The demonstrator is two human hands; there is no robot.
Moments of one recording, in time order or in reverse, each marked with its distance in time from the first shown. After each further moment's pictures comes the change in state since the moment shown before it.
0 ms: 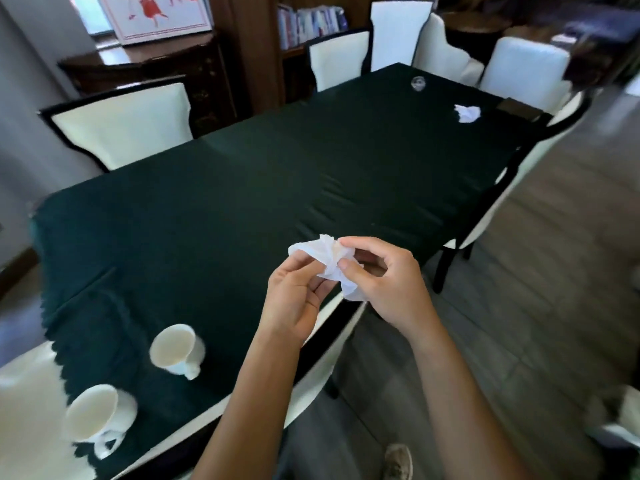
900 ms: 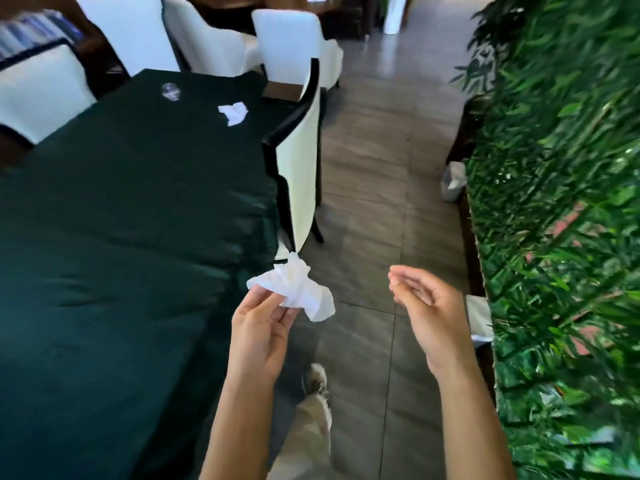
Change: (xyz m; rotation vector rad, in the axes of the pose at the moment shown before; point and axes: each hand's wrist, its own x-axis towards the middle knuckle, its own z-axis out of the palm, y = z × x) left_hand 0.176 -0.267 0.317 0.169 -0.267 -0.268; right_hand -0.008 0.167 -0.433 0.163 0.860 0.308
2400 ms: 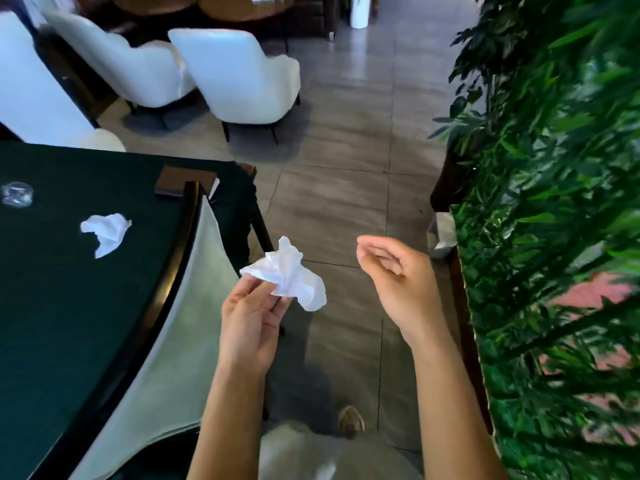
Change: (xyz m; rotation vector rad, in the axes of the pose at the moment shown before) left_hand 0.578 -0.032 0.341 0.090 -0.059 -0.025; right_hand 0.664 -0.064 -0.015 -0.102 -0.025 -0.026
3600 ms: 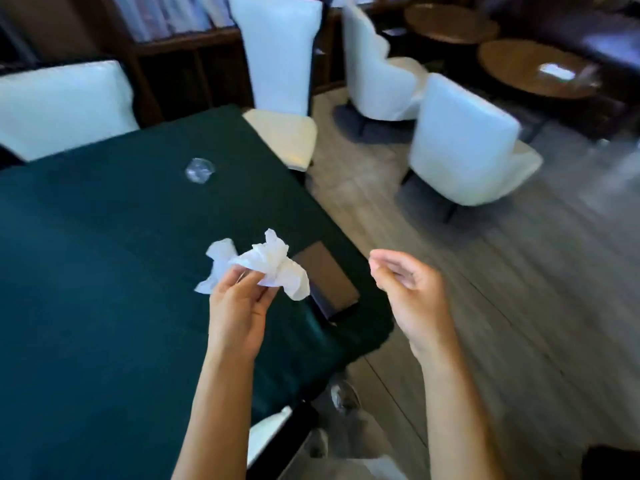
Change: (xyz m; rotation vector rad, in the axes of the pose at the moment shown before) left_hand 0.330 0.196 -0.129 -0.289 0.713 0.447; right_hand 0.391 -0.081 0.371 -0.071 -0.735 -0.021
